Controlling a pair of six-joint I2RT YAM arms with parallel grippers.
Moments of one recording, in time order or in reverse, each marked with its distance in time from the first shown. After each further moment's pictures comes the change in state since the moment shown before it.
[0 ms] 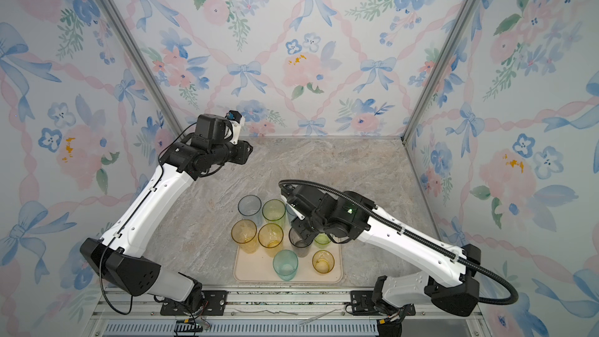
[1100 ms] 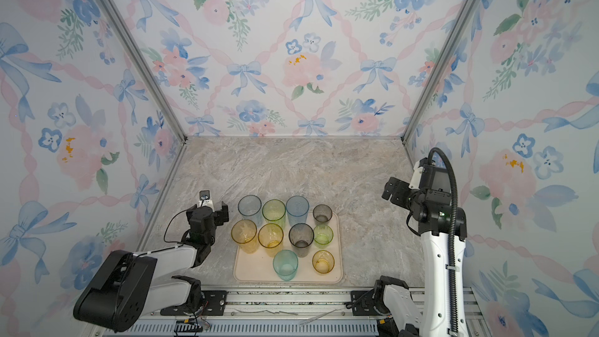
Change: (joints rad) left arm 0.179 -0.164 -1.492 1.603 -0.494 0.118; right arm -1.259 -0.320 -0.293 0.194 -0.264 -0.039
